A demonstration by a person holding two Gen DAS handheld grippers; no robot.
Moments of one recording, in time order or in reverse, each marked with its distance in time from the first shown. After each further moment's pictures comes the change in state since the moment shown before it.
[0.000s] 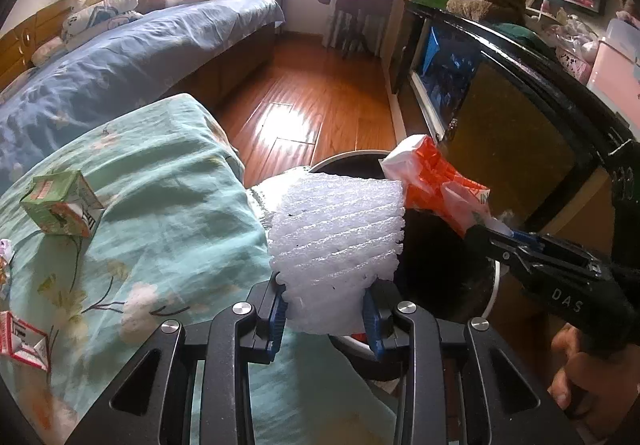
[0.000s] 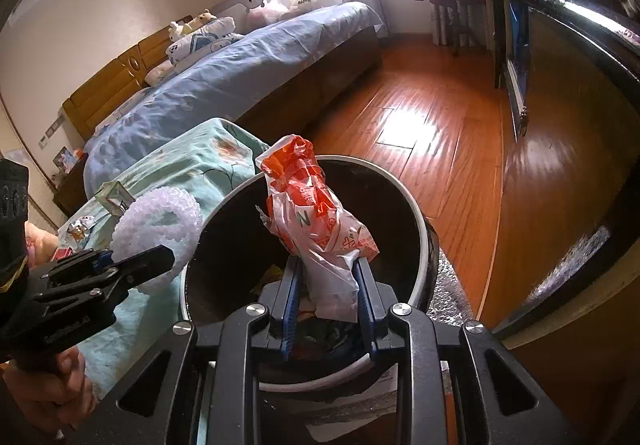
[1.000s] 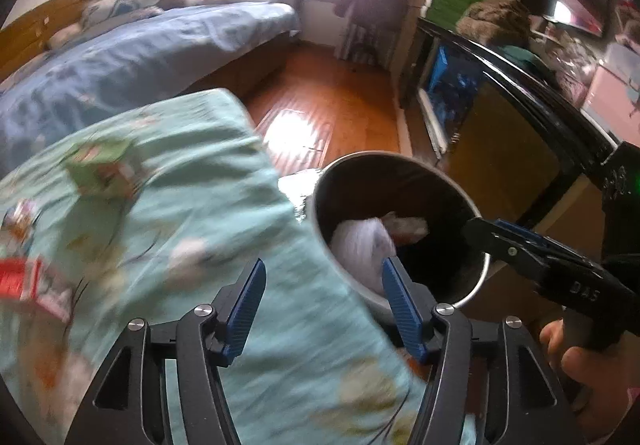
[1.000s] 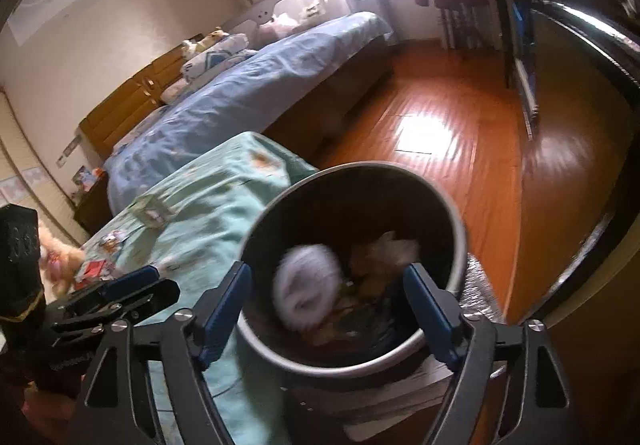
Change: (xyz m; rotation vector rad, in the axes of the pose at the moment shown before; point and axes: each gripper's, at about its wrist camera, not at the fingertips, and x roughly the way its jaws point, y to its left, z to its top) left arm -0.049 0.027 -0.037 -0.085 -0.046 0.002; right arm -0.021 0.022 -0.011 0.037 -0.044 0.099
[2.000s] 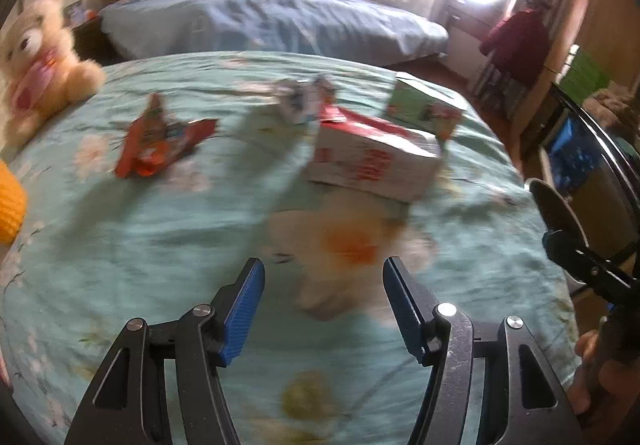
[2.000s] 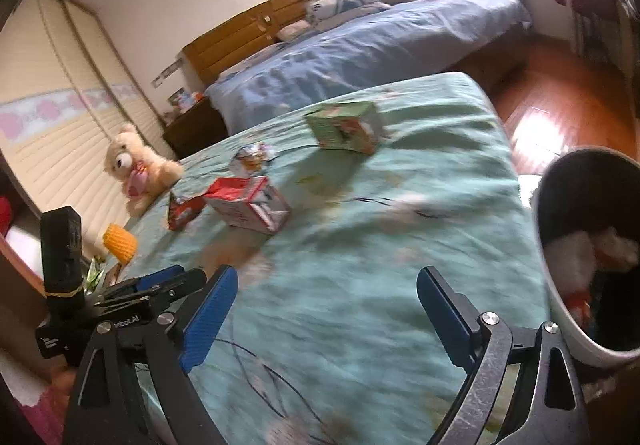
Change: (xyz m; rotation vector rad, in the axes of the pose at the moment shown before) left arm -0.125 0.171 -0.101 -0.367 -0.029 0.289; right arm 0.057 0.182 -0.046 -0.256 0.151 0.328
